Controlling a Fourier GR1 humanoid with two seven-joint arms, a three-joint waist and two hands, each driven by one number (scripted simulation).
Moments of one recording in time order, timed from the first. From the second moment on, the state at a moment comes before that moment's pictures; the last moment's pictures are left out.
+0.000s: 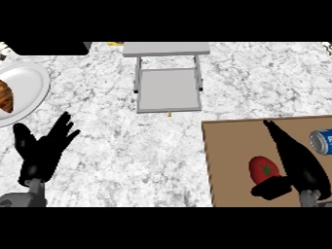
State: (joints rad) left arm -0.05 0.27 -0.03 -1.38 0.24 0.09 0.25; right arm -0.03 -0.45 0.33 -1.76 0.54 0.10 0.73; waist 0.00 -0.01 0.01
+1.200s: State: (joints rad) left arm -0.07 0.24 -0.01 -1.39 0.20 0.05 0.27; right arm -0.20 -0.15 0.55 -1.62 0.68 0.18 0.66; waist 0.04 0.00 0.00
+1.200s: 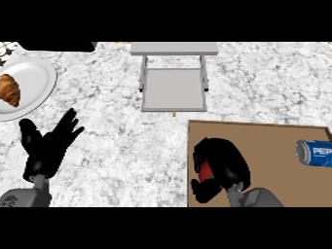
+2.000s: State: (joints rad) left arm -0.08 0.23 -0.01 -1.37 0.19 0.05 0.29; right arm -0.92 -0.01 0.75 -1.60 0.68 -0.13 1.10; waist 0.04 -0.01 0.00
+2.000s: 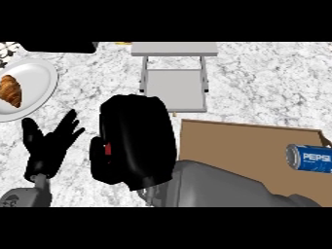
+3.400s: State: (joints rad) left arm -0.07 0.23 0.03 -1.37 0.18 0.04 0.27; right arm -1.57 -0.10 0.12 -1.08 0.64 0.04 1.01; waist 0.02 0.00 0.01
